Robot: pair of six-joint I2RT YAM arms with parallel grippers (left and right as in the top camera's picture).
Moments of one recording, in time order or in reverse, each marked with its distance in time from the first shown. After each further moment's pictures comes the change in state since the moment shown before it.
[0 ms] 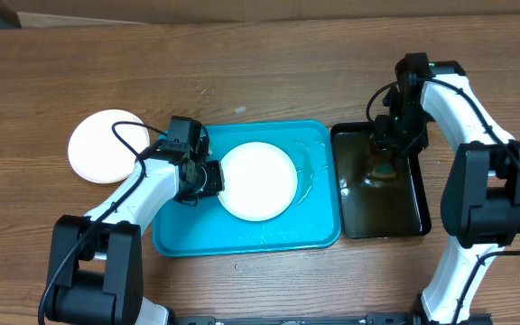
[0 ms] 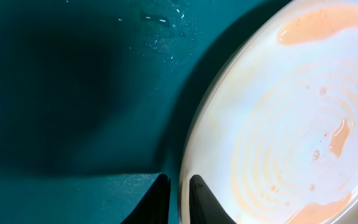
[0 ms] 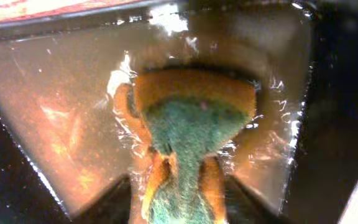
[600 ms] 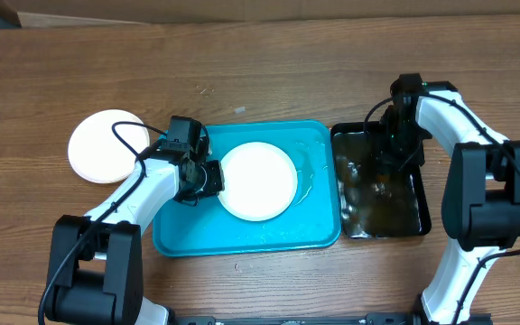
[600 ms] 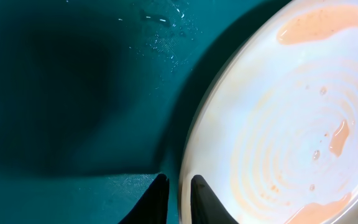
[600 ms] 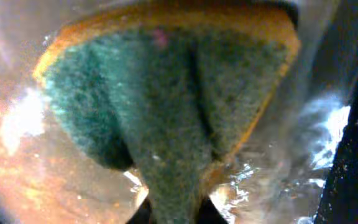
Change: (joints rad) left arm 0.000 0.000 0.000 0.000 0.000 0.000; right arm 0.001 -0.016 -0.178 0.107 0.009 0.028
